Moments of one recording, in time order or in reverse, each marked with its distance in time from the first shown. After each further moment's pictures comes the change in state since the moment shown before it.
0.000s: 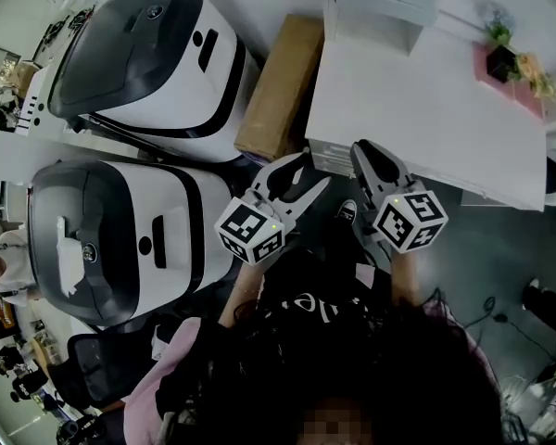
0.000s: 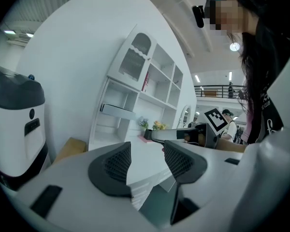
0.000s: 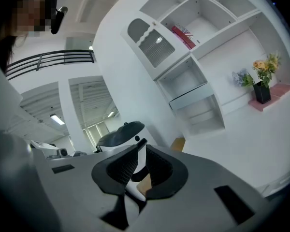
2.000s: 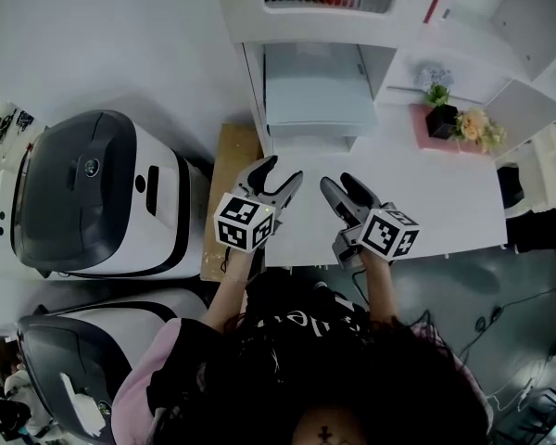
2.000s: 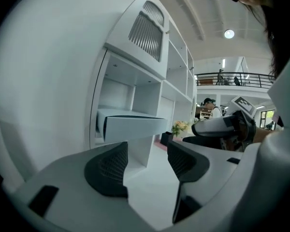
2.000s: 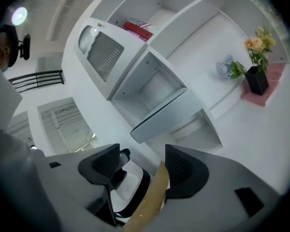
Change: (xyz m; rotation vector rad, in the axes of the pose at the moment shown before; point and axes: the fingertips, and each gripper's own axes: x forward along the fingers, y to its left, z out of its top) left arm 0.275 0.192 0.104 0.125 0.088 -0.064; right arm 0.130 -0.178 0.155 0.258 -0.131 -0.139
